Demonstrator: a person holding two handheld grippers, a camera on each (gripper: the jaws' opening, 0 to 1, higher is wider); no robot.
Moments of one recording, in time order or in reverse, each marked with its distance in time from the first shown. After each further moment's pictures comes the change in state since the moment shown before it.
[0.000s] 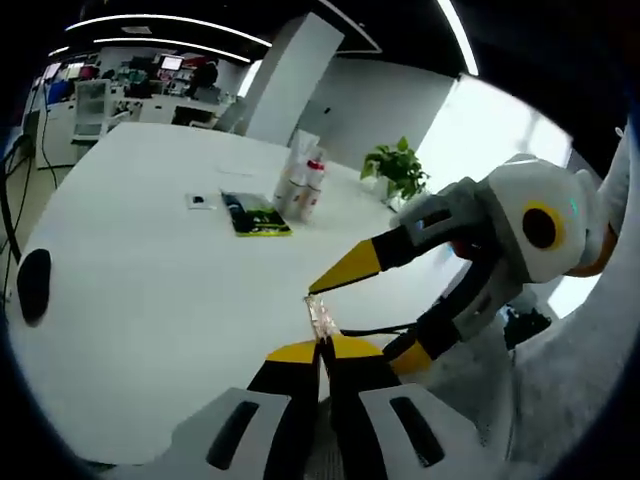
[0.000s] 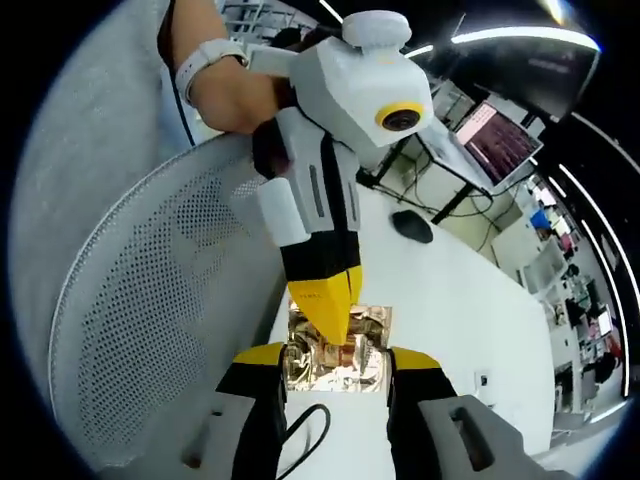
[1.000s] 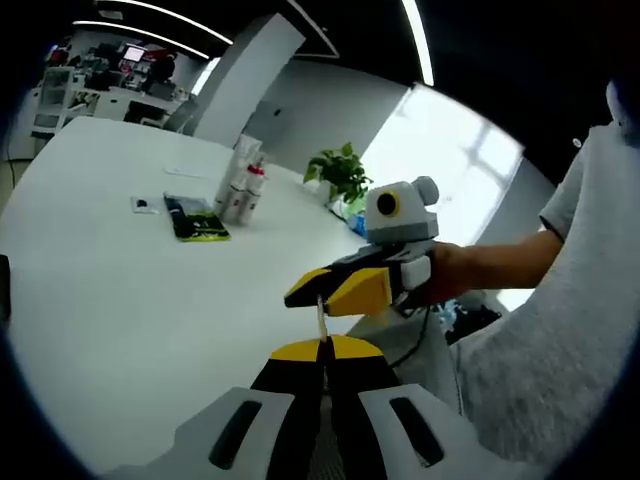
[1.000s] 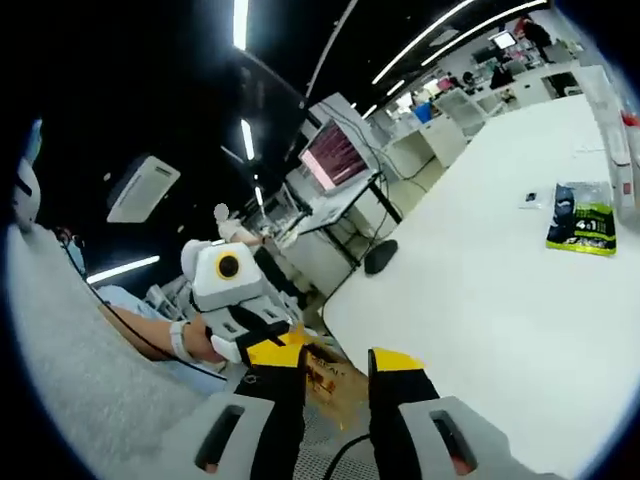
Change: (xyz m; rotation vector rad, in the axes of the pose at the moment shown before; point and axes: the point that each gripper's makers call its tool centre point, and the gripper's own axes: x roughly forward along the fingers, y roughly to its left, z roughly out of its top) left arm -0.011 -0.044 0.003 0.006 -0.003 -0.257; right arm -0.040 -0.012 -0.001 1.246 -0.602 0.167
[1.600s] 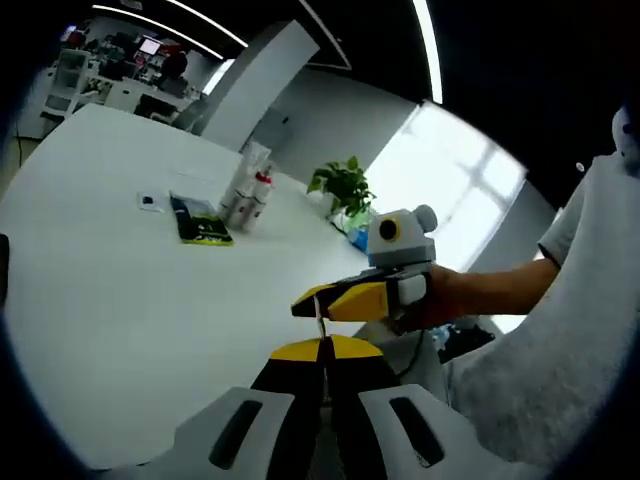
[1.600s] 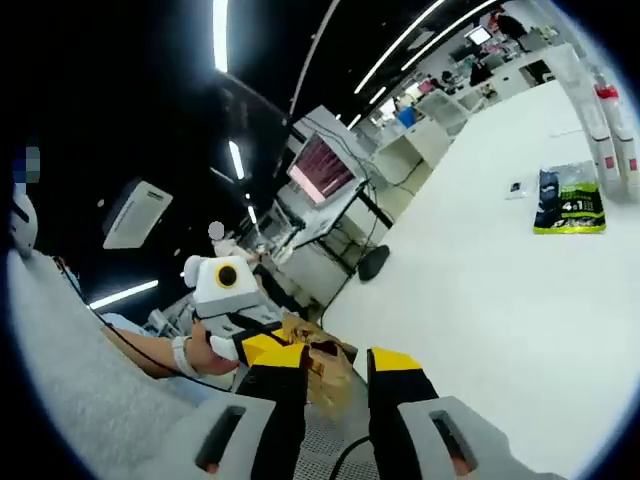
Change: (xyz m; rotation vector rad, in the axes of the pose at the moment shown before) left arm -0.006 0.003 0.014 -0.076 -0.062 -0.016; right arm -0.002 -0.004 -0.002 0.103 -0.040 -0.006
